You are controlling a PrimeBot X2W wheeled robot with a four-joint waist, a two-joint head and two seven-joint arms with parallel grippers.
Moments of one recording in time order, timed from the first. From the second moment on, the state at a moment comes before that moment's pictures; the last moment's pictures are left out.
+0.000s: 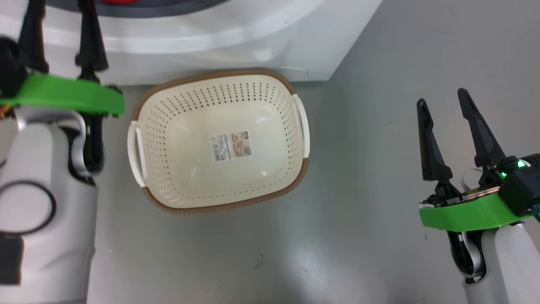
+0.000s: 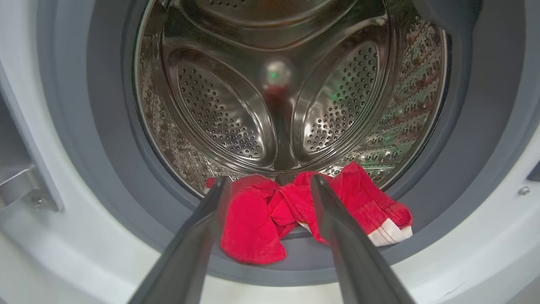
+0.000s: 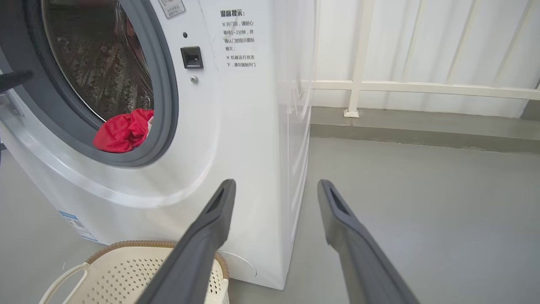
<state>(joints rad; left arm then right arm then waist) -0.87 0.13 -0.03 0.49 -0.34 -0.01 -0.25 -0.26 -0.05 -0.02 0.01 0.18 0.12 -0.26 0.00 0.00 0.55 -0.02</state>
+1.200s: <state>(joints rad) -1.41 0.27 -0.14 1.09 -0.19 0.02 -0.13 -0.35 -0.05 0.01 -0.01 0.20 0.12 -0.26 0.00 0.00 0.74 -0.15</state>
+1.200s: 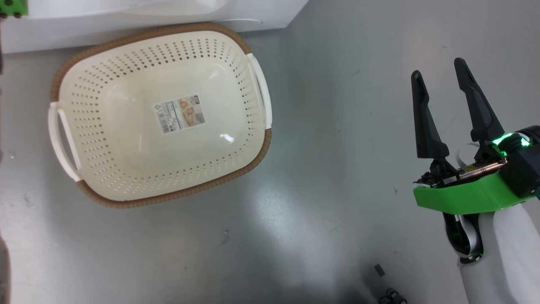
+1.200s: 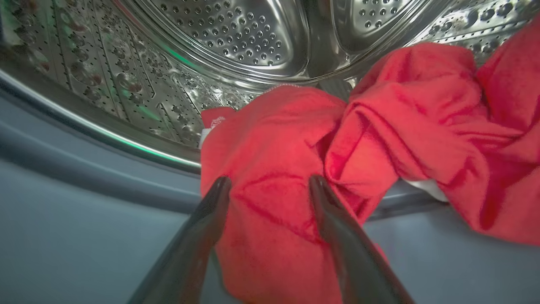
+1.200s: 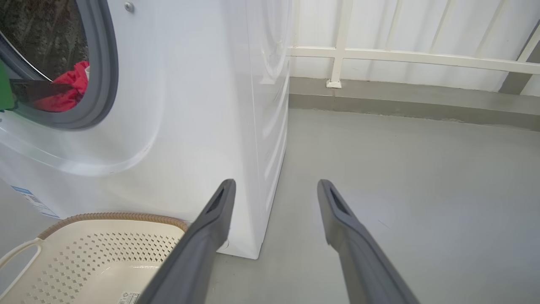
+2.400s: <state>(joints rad) -1.46 0.27 -0.22 1.16 -0.18 0.06 -0.22 -0.35 -0.05 0.02 0.01 0.23 0.12 -0.26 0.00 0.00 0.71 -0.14</state>
